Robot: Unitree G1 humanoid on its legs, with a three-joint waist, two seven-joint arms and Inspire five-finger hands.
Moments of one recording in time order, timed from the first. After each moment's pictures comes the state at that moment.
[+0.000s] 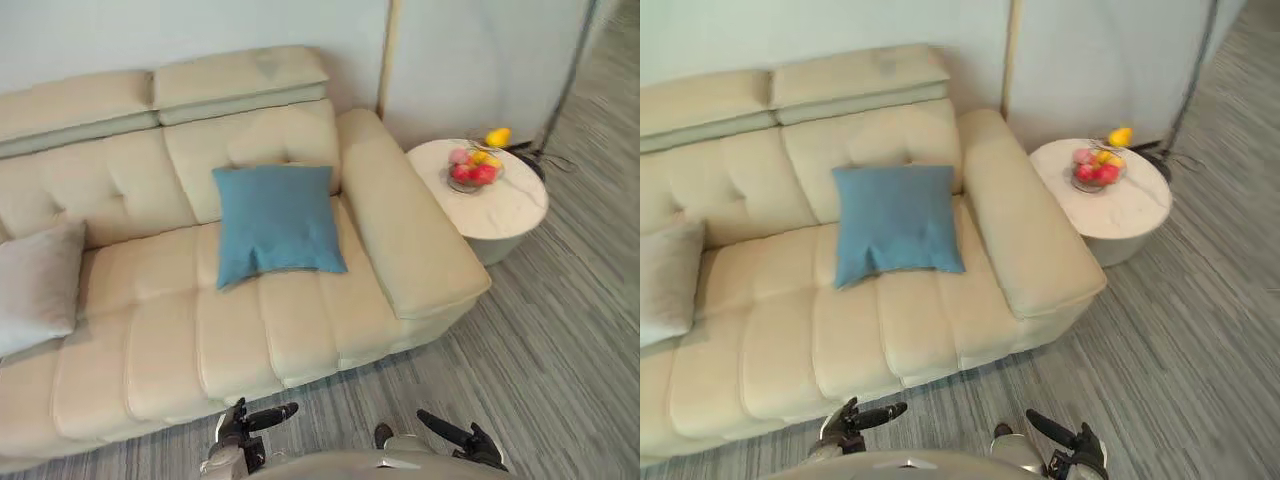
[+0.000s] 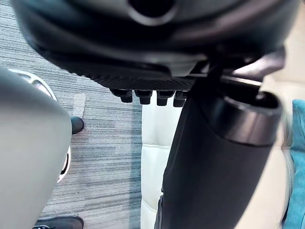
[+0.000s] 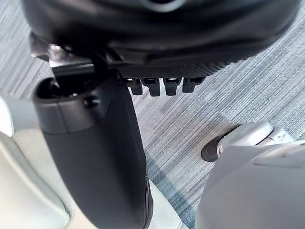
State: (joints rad) left arm 0.07 0.01 0.29 1.05 -0.07 -0.05 0.08; right arm 0.12 -0.03 -0.35 0.99 0.08 0.00 -0.13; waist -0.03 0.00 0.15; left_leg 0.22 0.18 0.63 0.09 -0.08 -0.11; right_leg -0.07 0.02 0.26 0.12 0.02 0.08
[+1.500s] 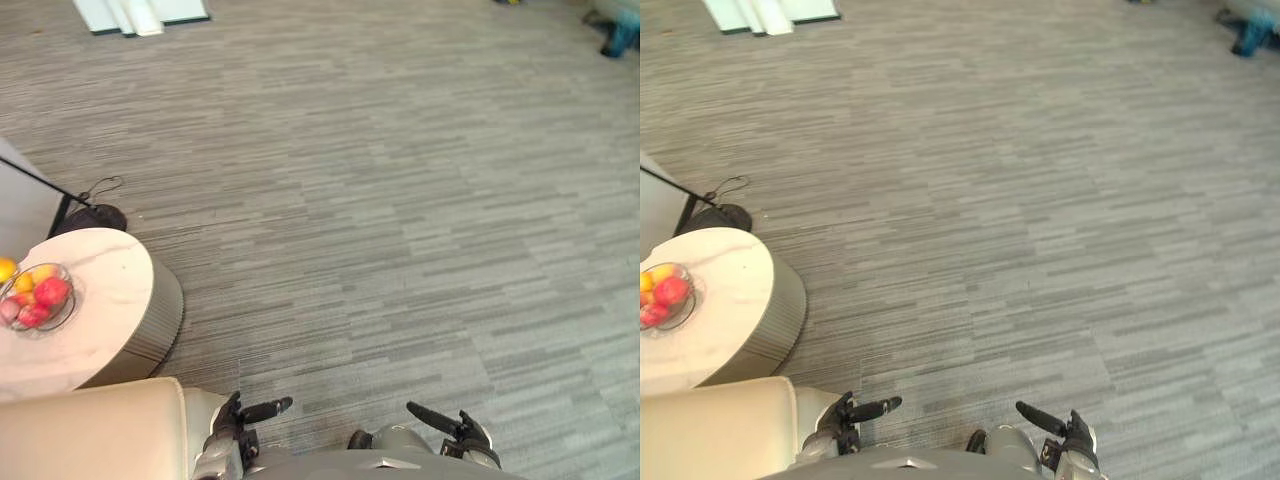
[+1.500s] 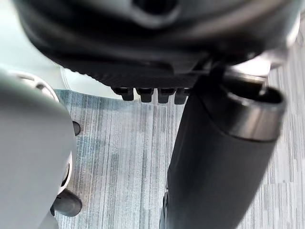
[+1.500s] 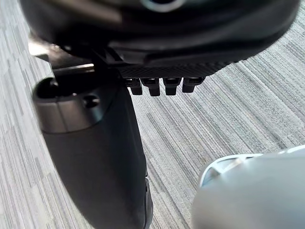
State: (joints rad) left arm 0.02 0.04 0.17 1.07 -0.11 -0.06 0.08; right arm 0.01 -0.06 -0.33 1.10 0.08 0.00 -0.14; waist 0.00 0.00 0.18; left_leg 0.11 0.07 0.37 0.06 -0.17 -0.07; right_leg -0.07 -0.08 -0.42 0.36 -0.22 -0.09
